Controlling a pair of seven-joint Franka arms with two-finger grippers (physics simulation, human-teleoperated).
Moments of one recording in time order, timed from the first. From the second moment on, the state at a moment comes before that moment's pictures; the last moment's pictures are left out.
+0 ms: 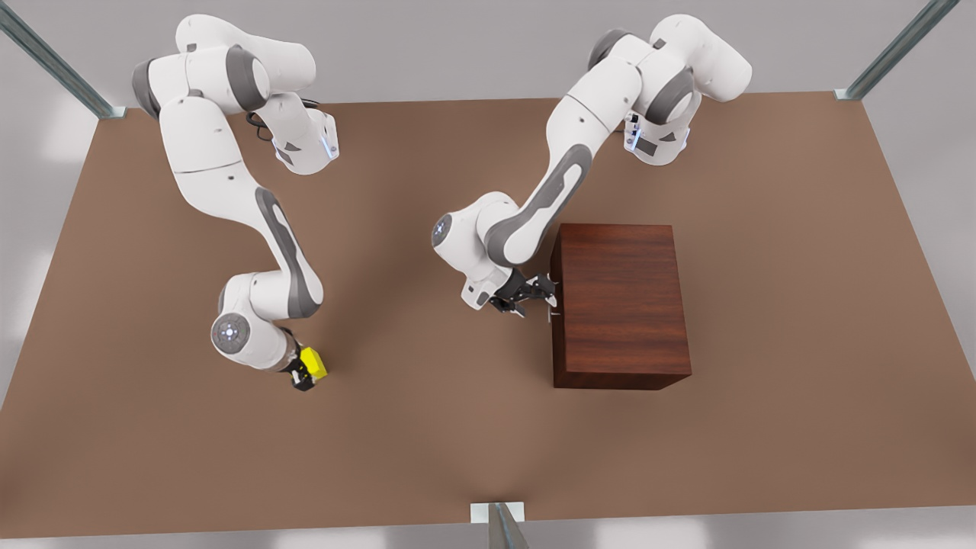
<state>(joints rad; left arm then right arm) -0.84 0.84 -0.03 -1.25 0.70 1.66 -1.04 0.11 0.62 0.01 -1.77 0.05 2.35 1.17</state>
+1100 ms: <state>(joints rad) -0.87 0.85 -0.09 -1.18 0.62 1.79 -1.25 0.09 0.64 0.01 -1.76 0.03 2.40 1.24</state>
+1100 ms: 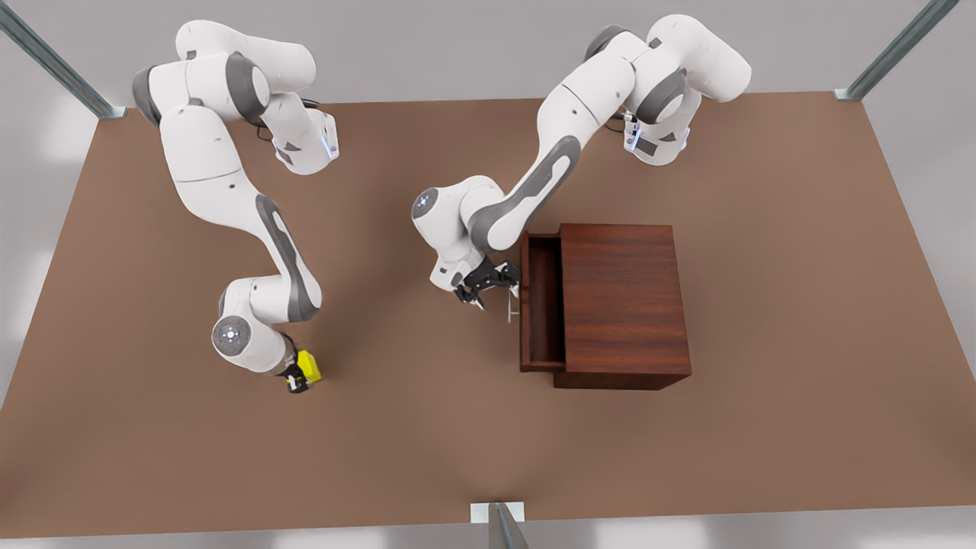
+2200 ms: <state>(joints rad) 0.18 0.15 -0.27 -1.52 0.08 1.47 -0.79 0.24 0.47 0.09 -1.44 0.07 1.94 1.37</state>
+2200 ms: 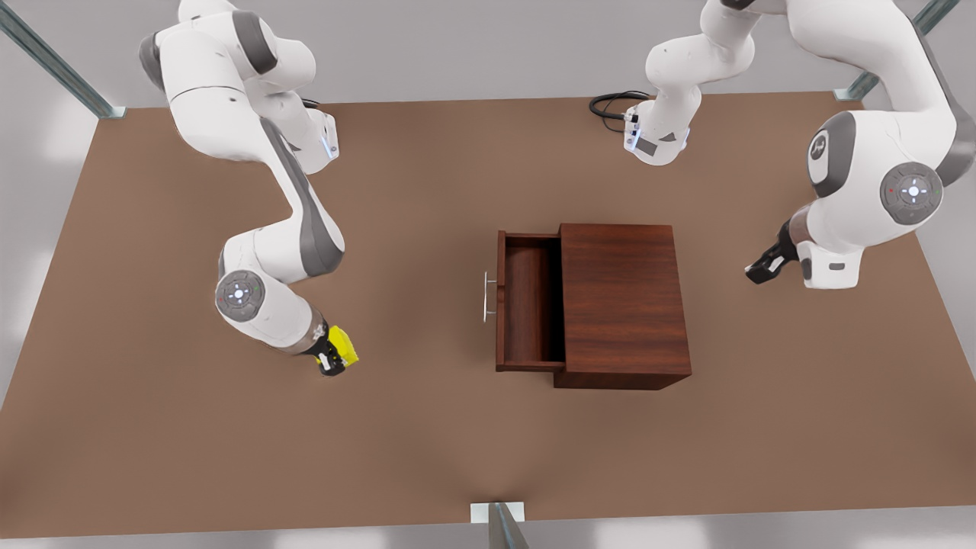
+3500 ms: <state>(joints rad) 0.15 0.15 -0.28 -1.54 0.04 1.56 -0.18 0.77 0.95 0.07 -0.79 0.12 1.83 2.41</state>
